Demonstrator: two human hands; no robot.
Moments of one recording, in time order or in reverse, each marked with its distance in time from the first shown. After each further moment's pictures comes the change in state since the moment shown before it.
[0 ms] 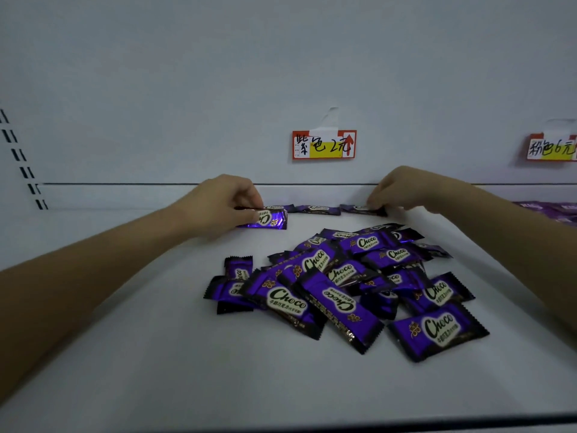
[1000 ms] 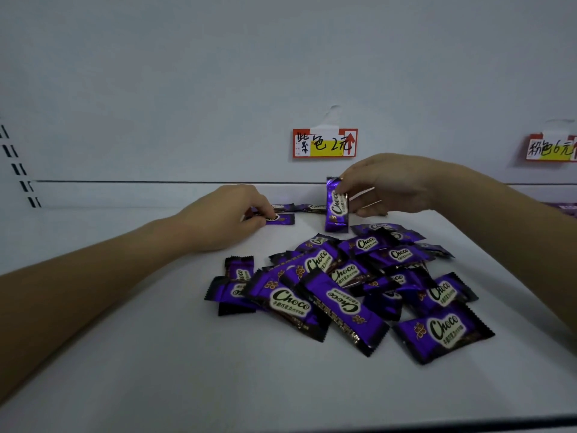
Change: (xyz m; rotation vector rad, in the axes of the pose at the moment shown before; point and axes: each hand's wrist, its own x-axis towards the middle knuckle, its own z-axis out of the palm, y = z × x) left_hand 0.000 -0.004 0.013 0.255 -0.032 0.232; right_hand -0.044 -0.048 0.000 0.593 -0.306 -0.101
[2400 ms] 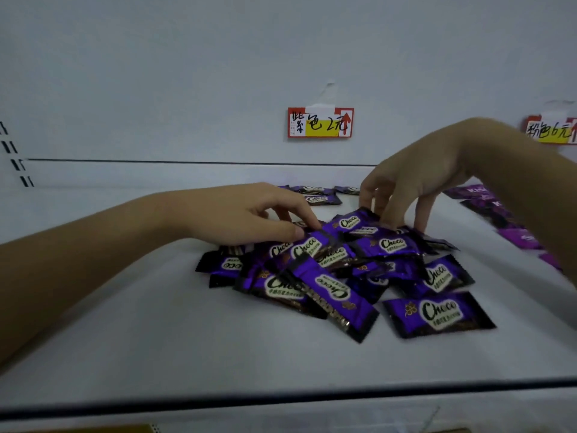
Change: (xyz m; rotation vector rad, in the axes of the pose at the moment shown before) left_hand -0.024 0.060 -0.026 -0.378 -0.406 0.154; right_hand -0.015 0.007 -0.030 -0.778 -0.267 0.155
